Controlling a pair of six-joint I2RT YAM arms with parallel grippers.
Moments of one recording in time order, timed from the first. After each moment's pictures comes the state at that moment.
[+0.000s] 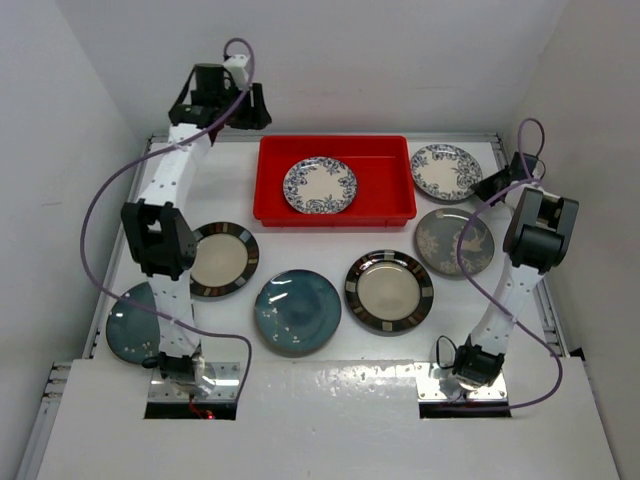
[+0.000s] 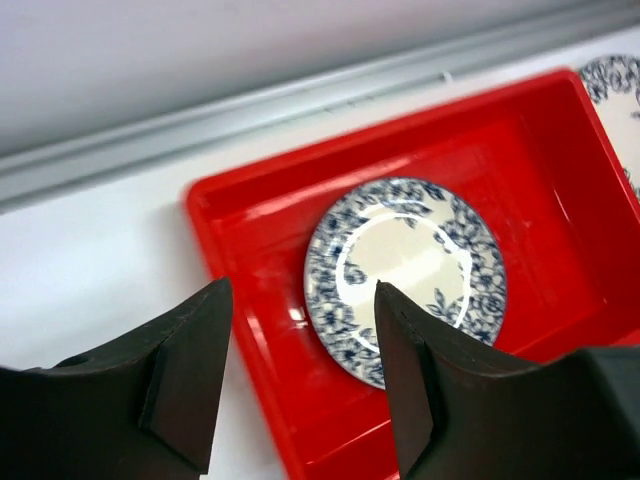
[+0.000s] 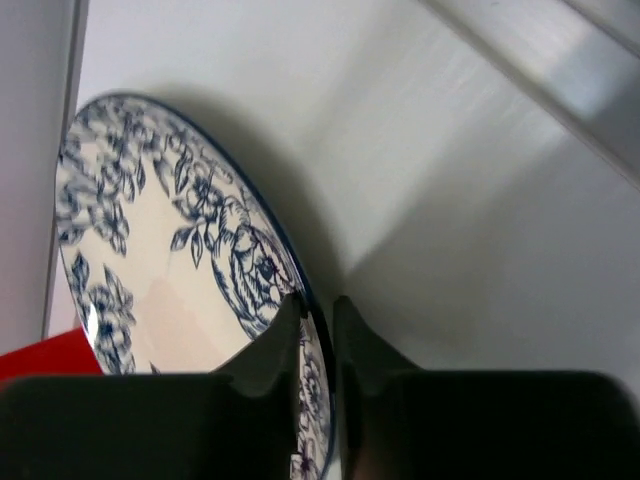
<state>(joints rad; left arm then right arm) -0.13 2.10 2.16 -0.53 0.31 -0.08 -0.39 2.27 1.50 -0.02 -0.17 0.77</state>
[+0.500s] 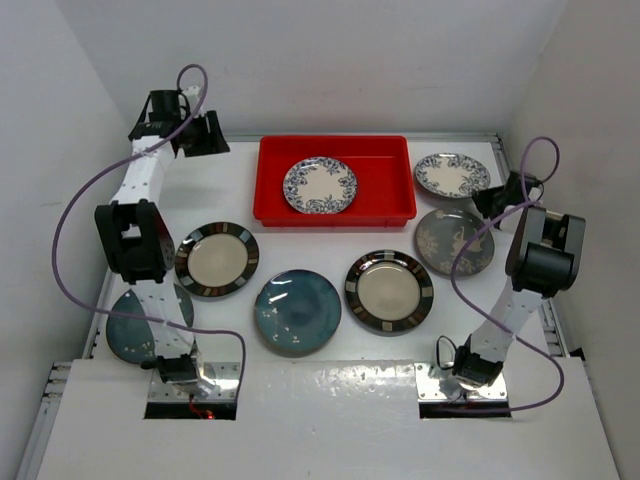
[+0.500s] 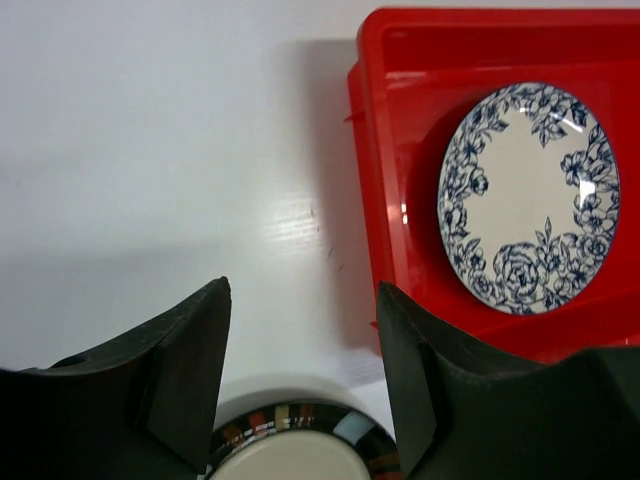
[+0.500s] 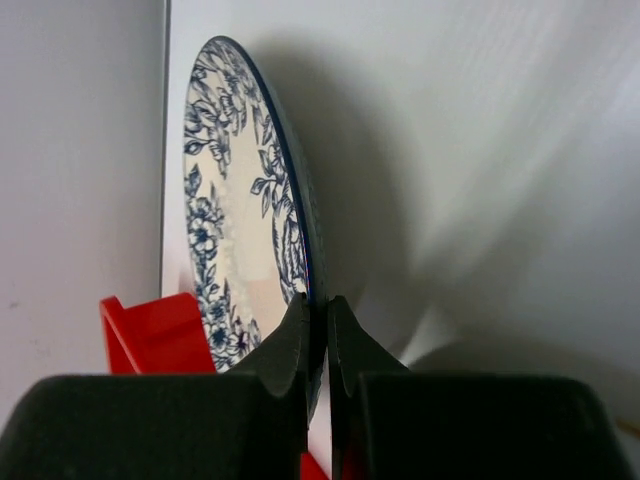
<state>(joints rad) 0.09 2.02 1.92 -0.59 0.36 -0.08 -0.37 1.97 1.05 0.29 -0.13 1.07</state>
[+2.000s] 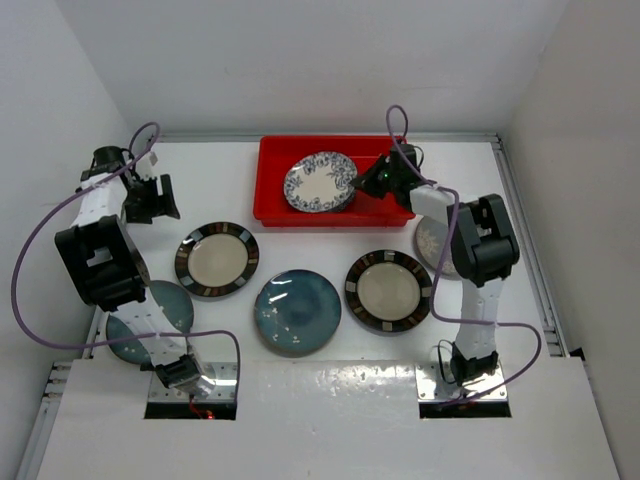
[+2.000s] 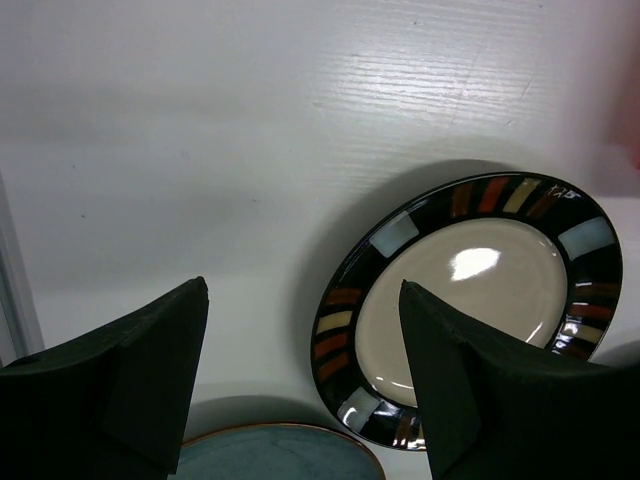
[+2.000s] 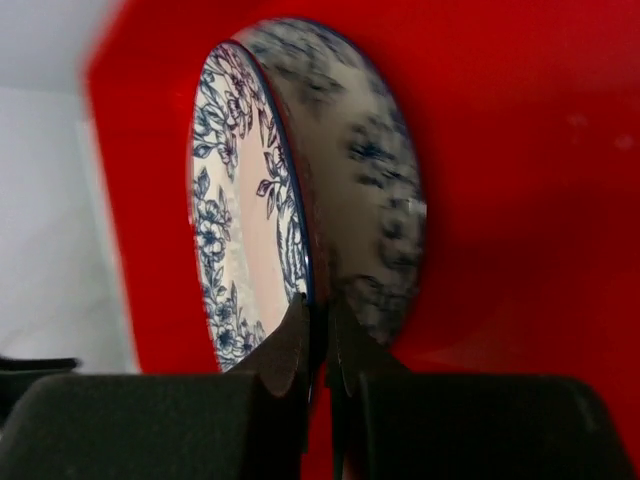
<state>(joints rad) 0.42 1.83 1.48 -0.77 0.29 0.19 0.25 2.05 1.30 0.21 -0.24 0.90</state>
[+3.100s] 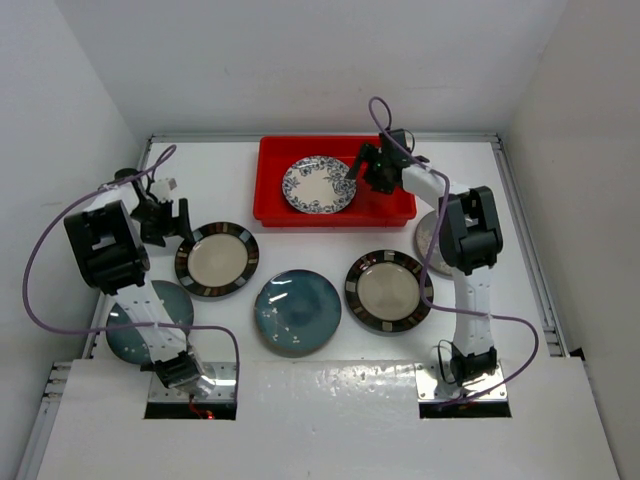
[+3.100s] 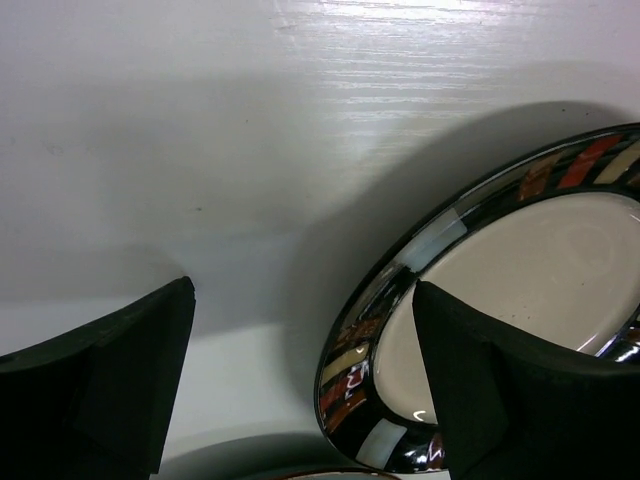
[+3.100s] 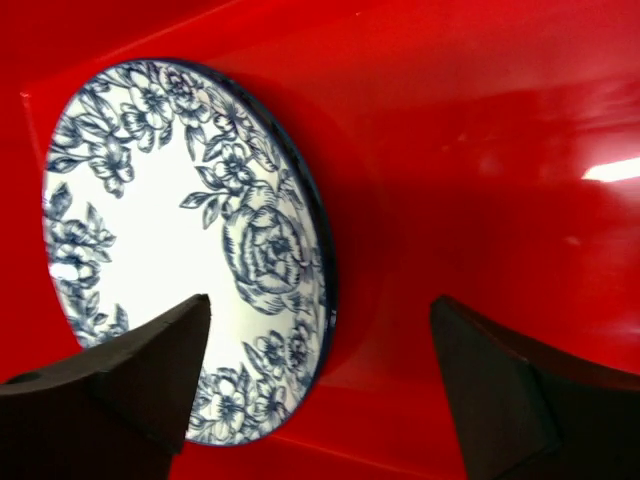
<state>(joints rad) 0.41 1.98 1.41 -0.76 0.32 0.29 0.26 2.22 1.65 -0.21 -0.12 0.63</state>
